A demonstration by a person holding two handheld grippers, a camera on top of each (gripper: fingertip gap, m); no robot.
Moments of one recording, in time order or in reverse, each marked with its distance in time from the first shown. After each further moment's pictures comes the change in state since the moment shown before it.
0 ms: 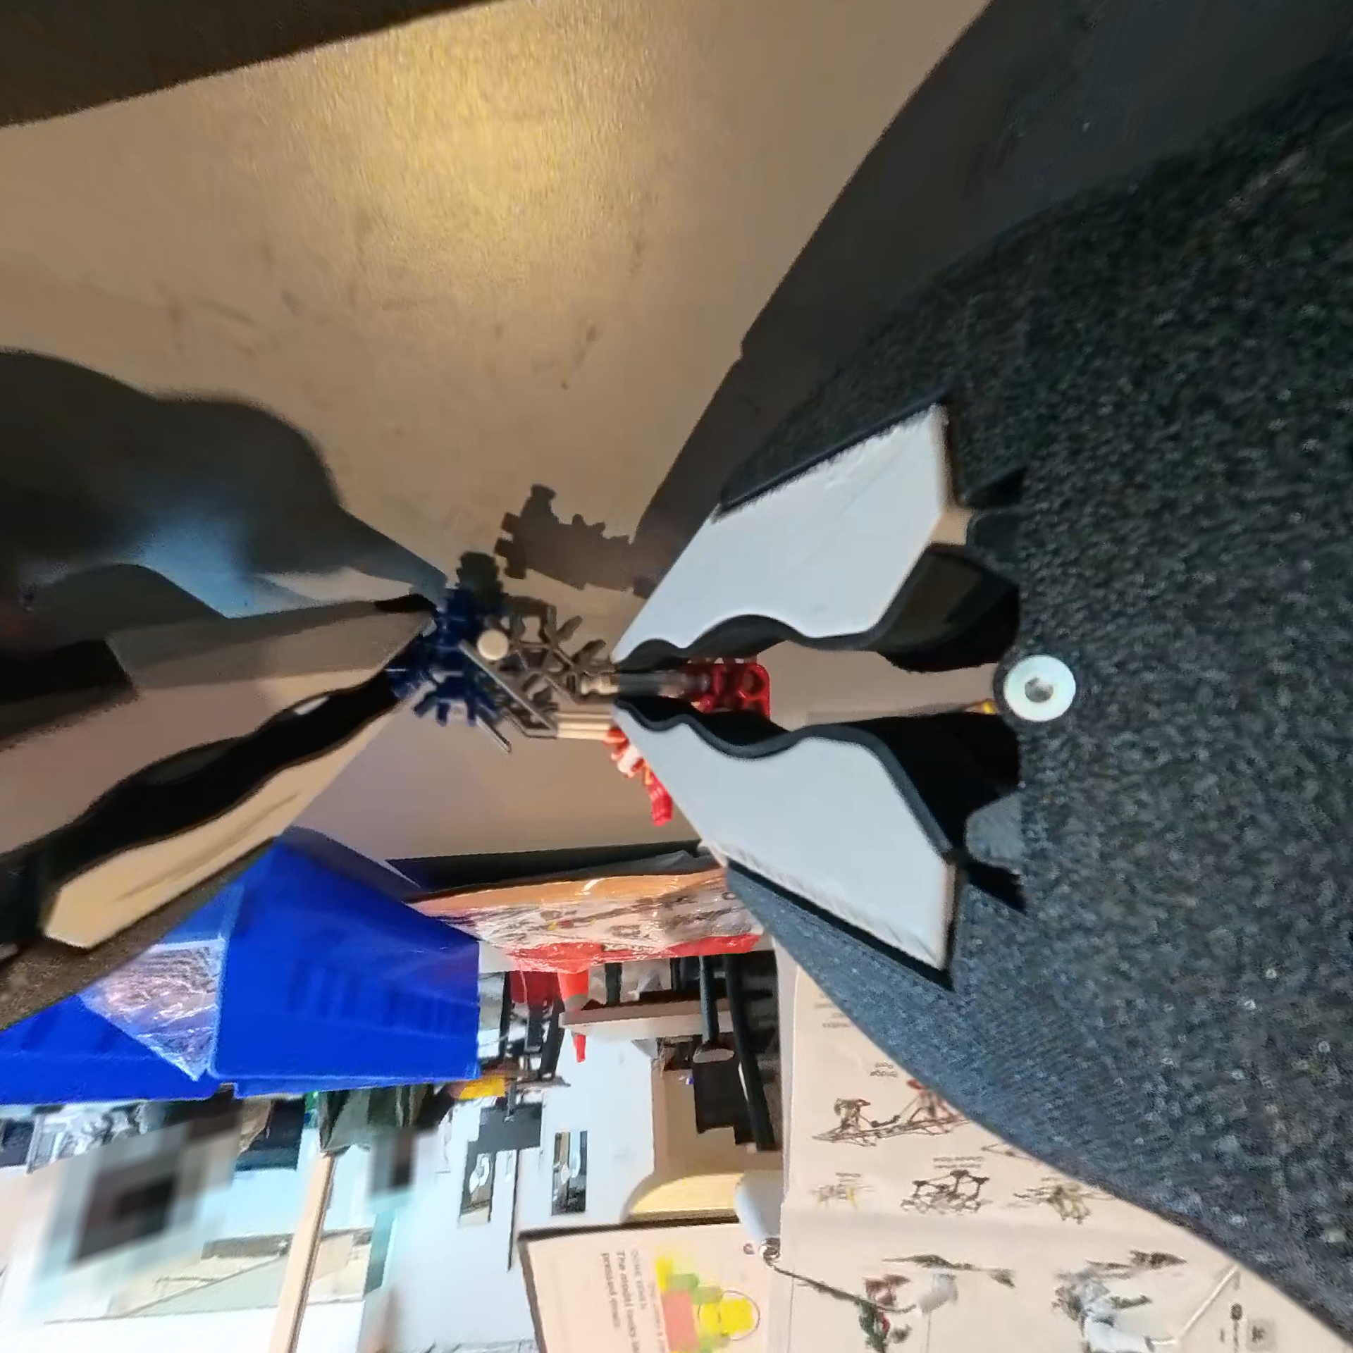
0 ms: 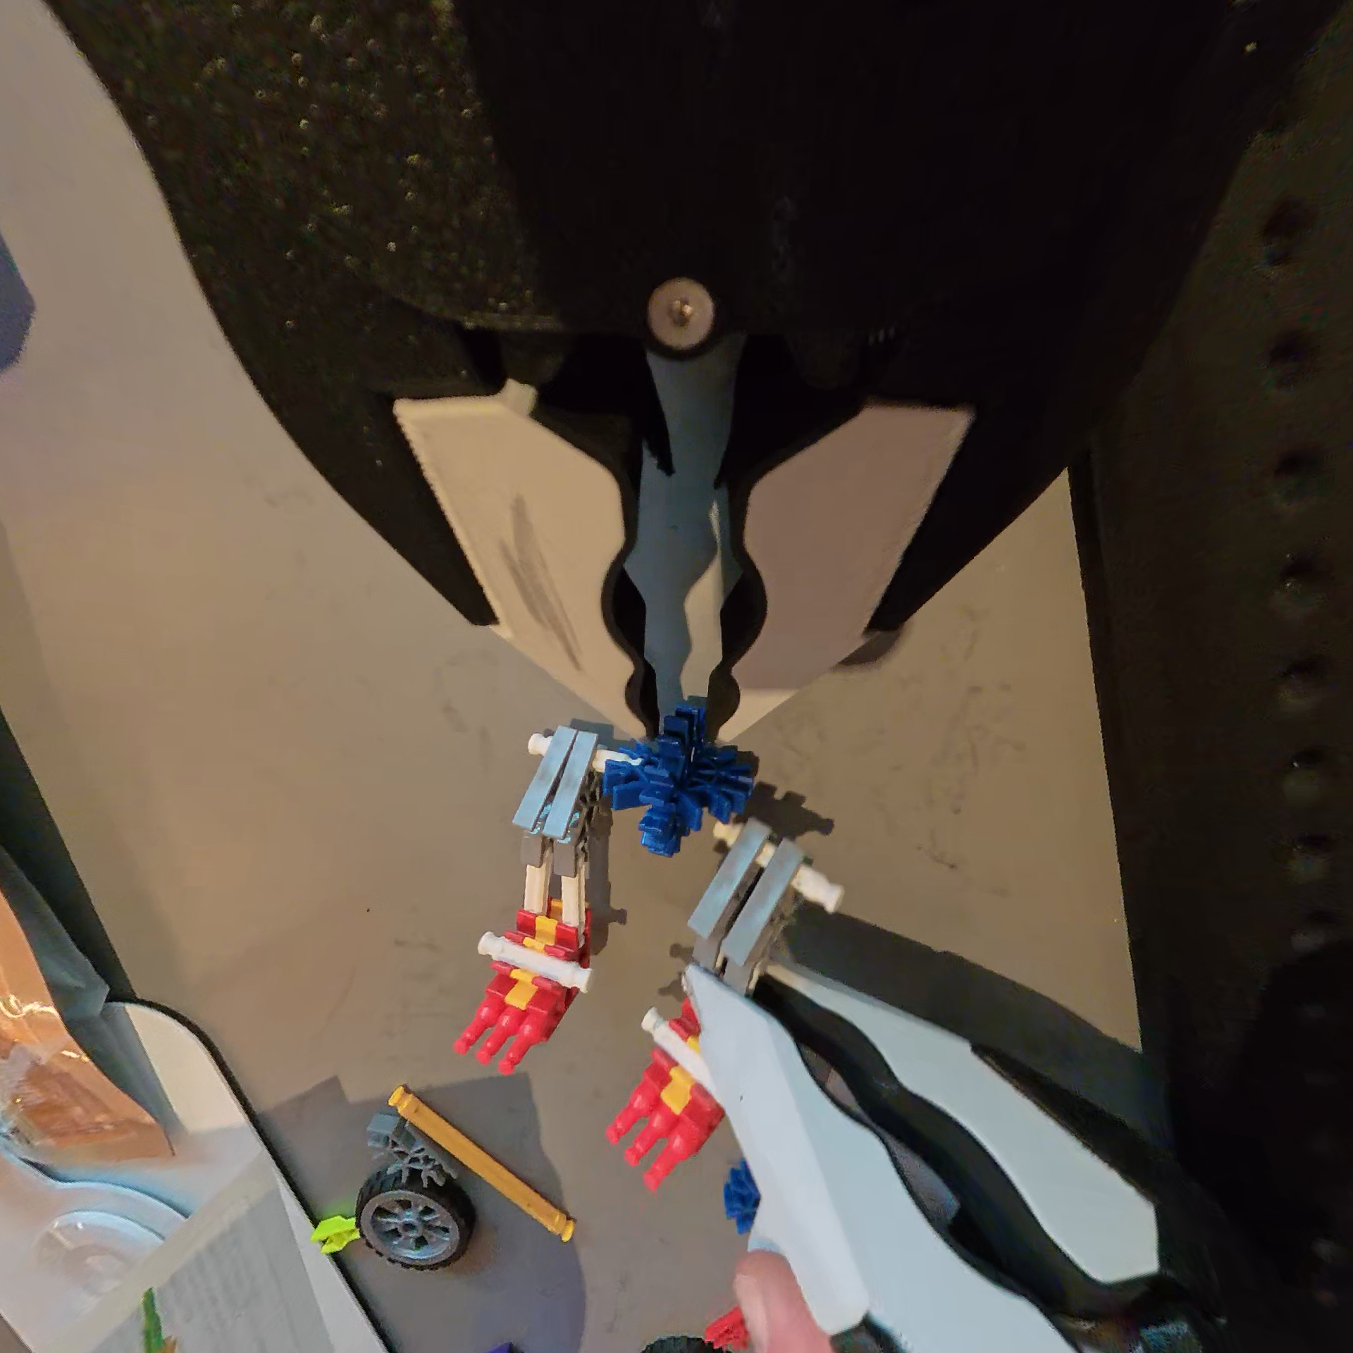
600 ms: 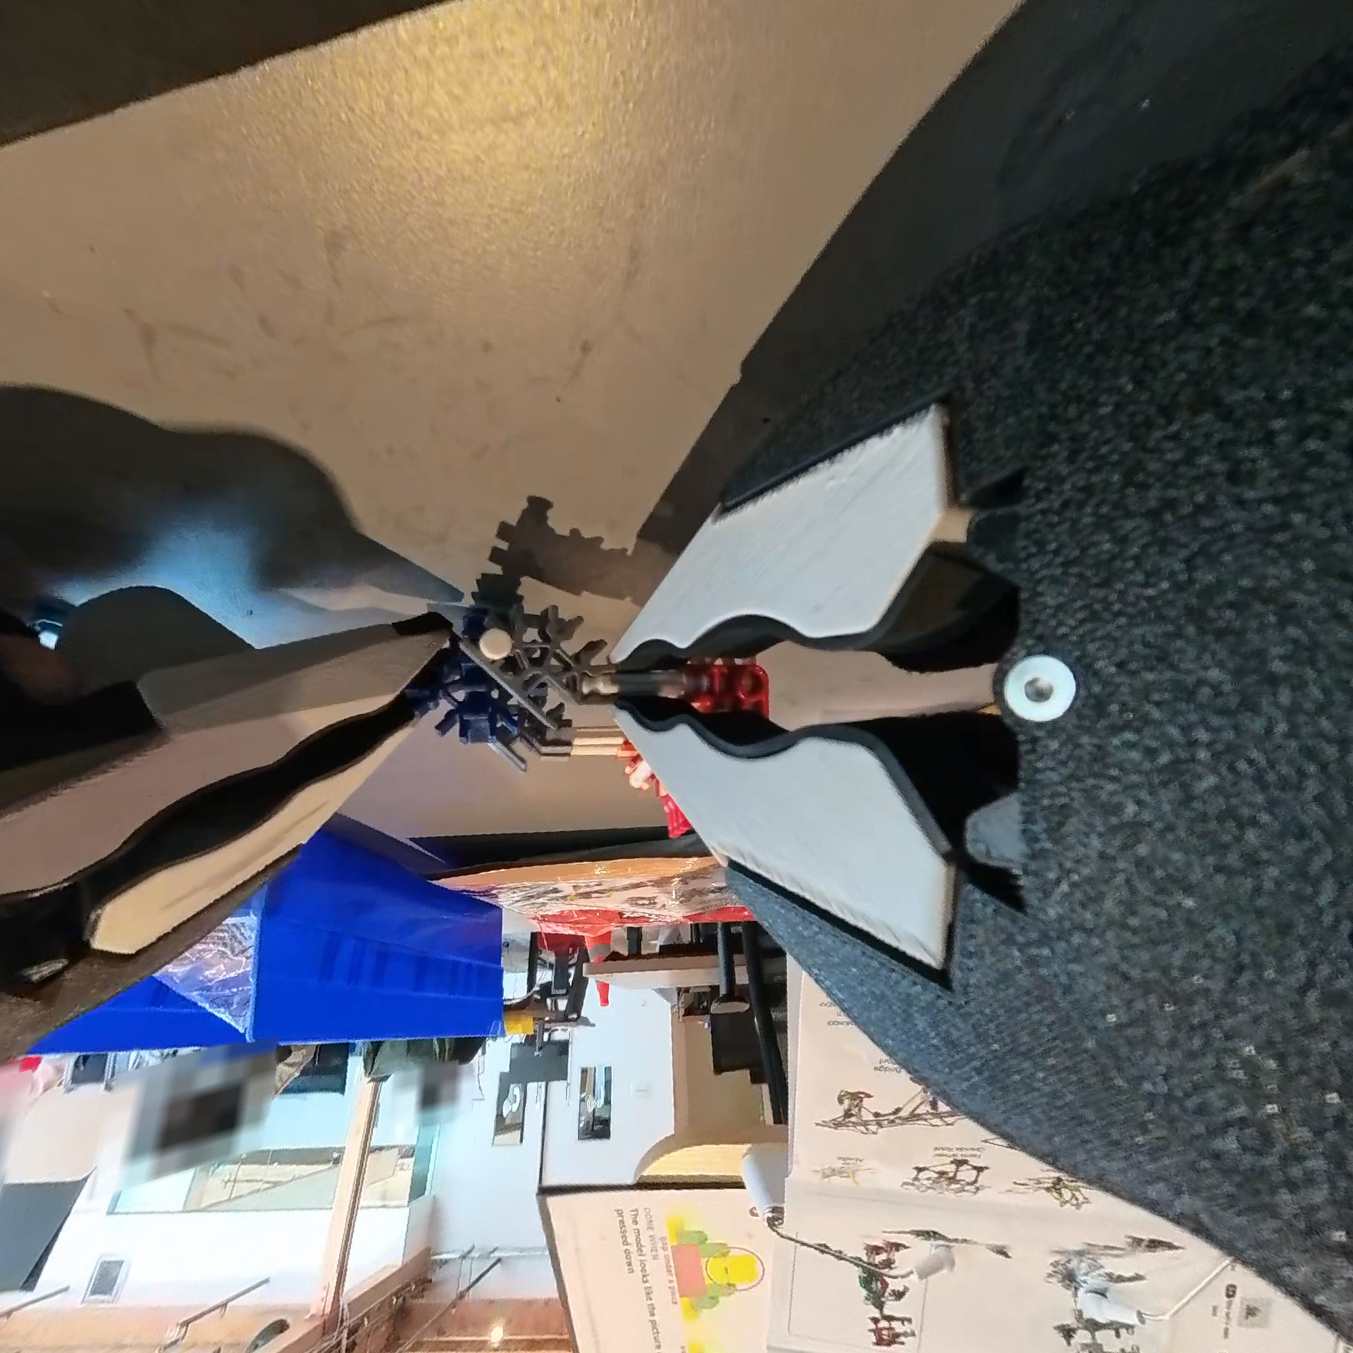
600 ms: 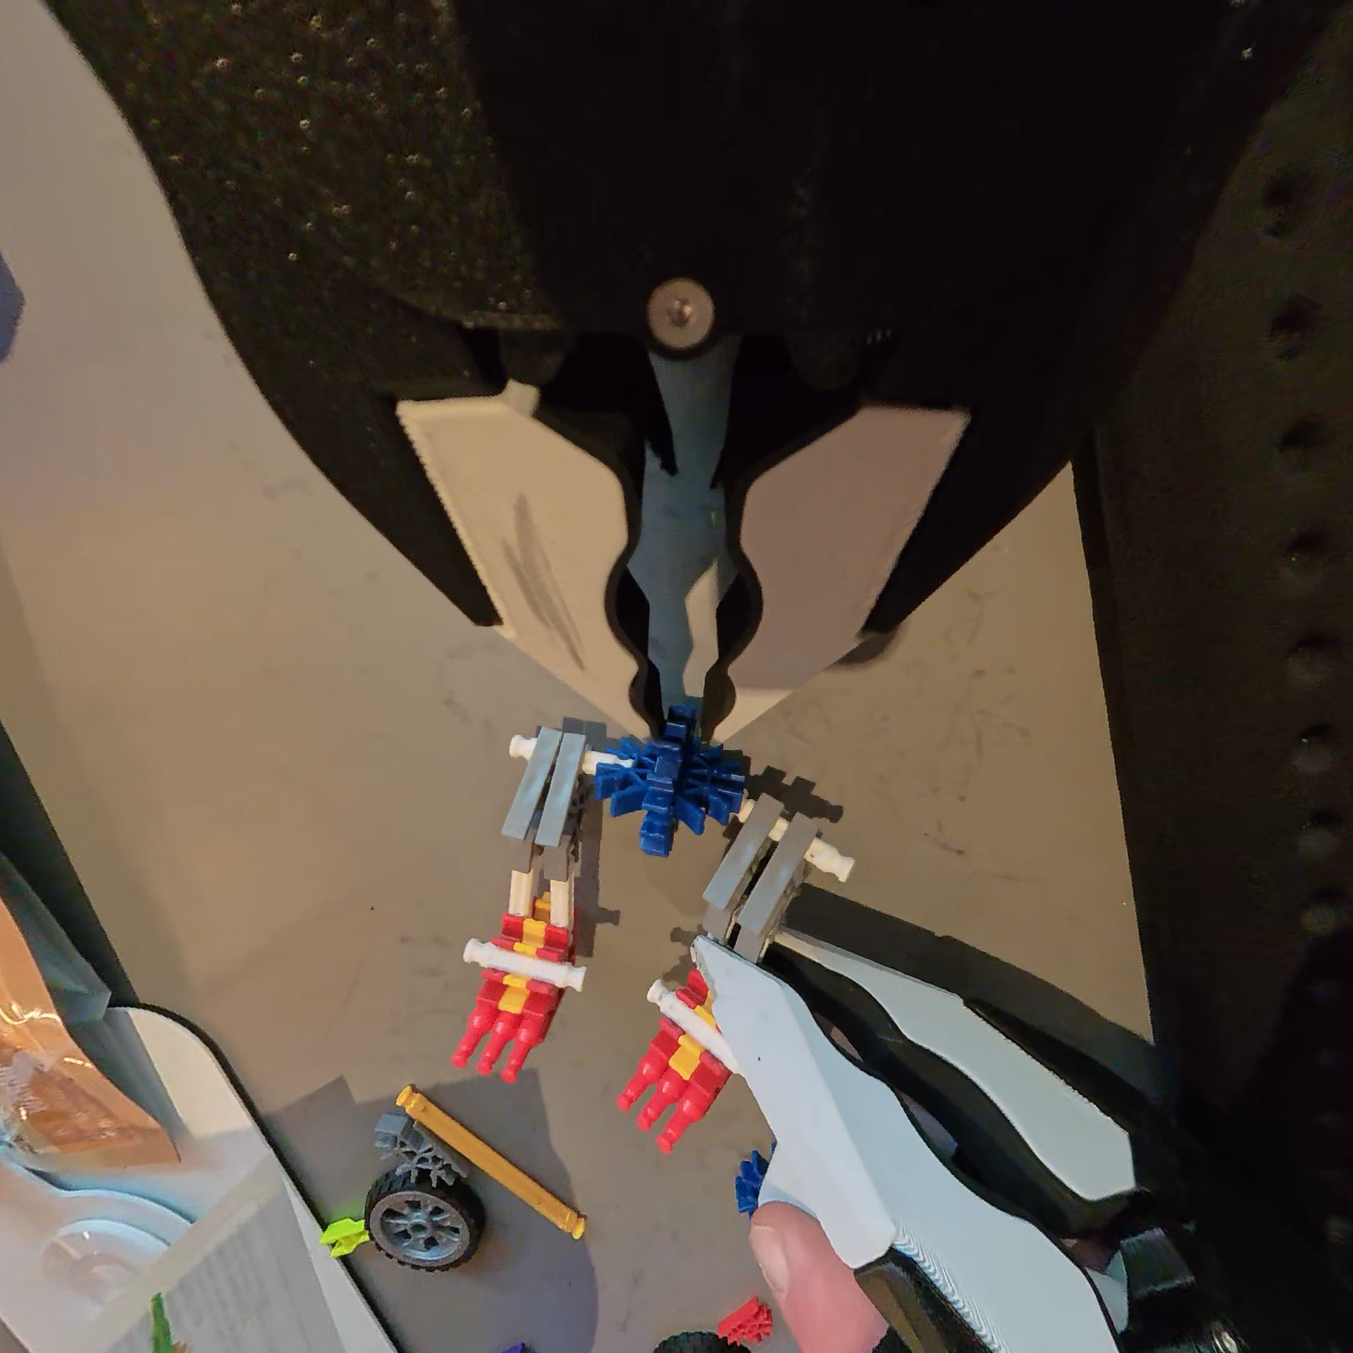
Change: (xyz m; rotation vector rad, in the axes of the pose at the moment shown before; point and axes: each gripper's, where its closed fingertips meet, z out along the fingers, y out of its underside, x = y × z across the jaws) left arm 0.004 0.000 0.003 0.038 -0.063 0.034; right arm 0.001 -0.002 0.003 -0.001 0.006 0.017
